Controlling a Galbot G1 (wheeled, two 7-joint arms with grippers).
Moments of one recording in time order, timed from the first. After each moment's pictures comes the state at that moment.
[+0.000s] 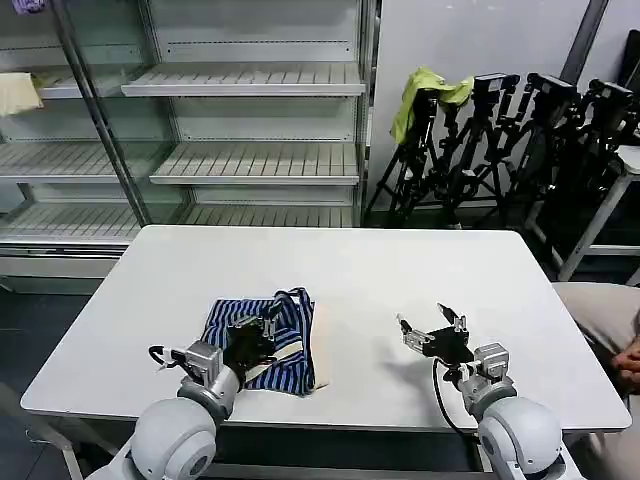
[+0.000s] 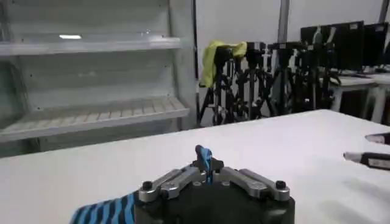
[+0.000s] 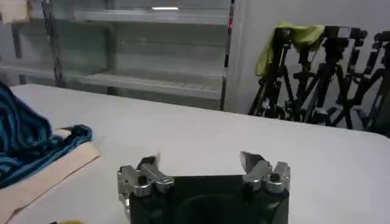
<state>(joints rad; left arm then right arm) 1.09 -1.00 -0.12 -2.18 -0.58 0.56 -0.32 -1.23 1.13 0.45 2.08 0.36 -0.52 0.00</state>
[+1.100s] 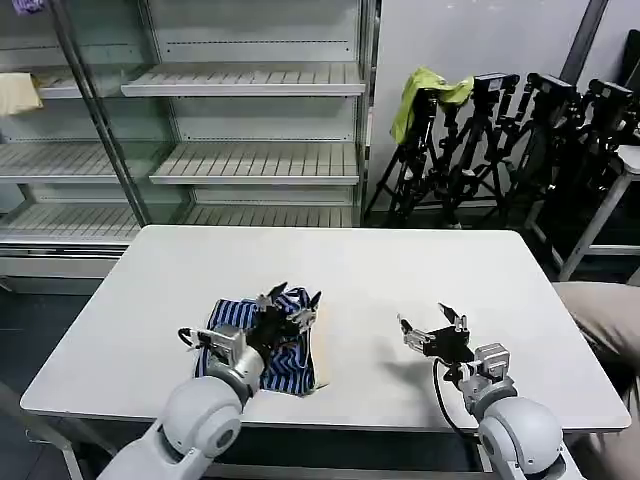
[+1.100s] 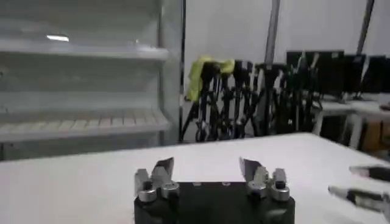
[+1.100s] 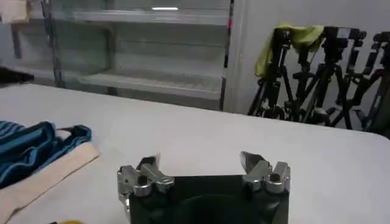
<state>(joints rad) 0.98 -1.05 -0.09 -2.11 -0.62 0.48 -0.30 -1.23 1.13 0.45 2.08 0.36 -0.52 -0.01</state>
